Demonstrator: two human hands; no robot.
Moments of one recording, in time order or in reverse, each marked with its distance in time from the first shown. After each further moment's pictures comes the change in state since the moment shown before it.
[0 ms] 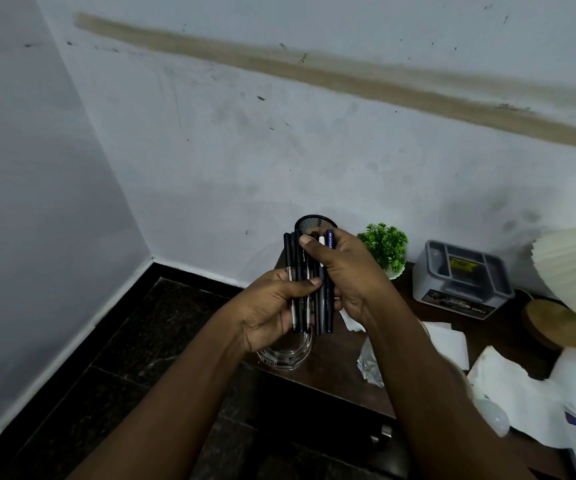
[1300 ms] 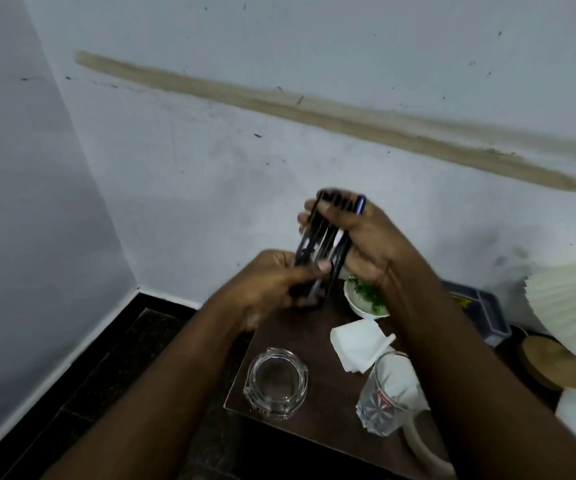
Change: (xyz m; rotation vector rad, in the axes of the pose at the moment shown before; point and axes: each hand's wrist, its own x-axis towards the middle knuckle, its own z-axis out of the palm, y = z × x) left_hand 0.038 0.063 0.003 0.356 0.091 0.153; right_hand 0.053 -0.076 -0.010 0.283 -0.132 -0.144
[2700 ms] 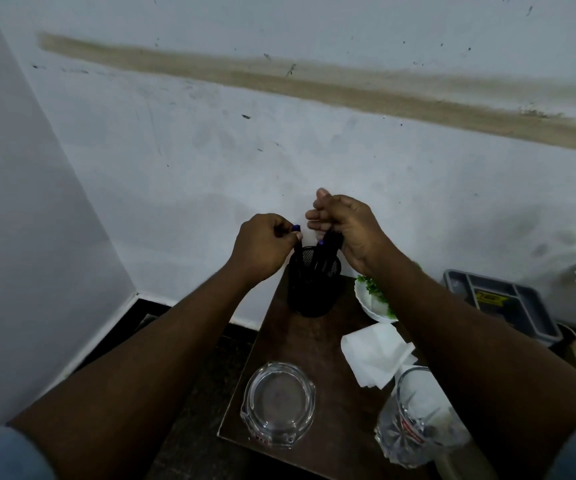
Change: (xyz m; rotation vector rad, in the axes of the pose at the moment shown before) left_hand 0.101 -0.013 -0.045 0.866 0.493 0.333; right_hand 0.106 0.067 -0.075 -0.327 0.084 -0.062
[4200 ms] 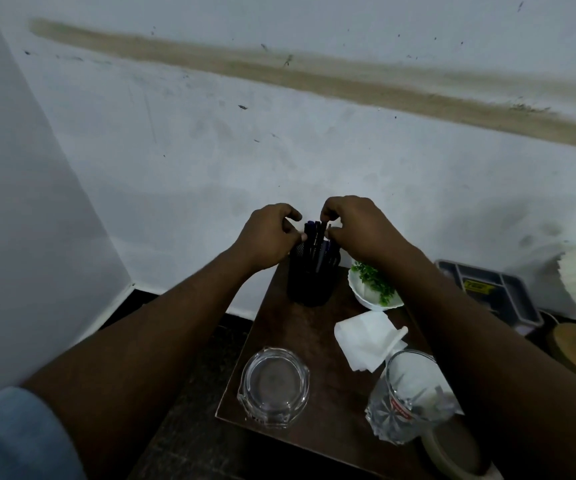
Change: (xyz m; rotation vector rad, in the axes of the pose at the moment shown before) left_hand 0.005 0.007 0.003 0.103 -0.170 0.075; right_hand -0.046 -0.038 -0.008 -1.333 -0.060 -0.326
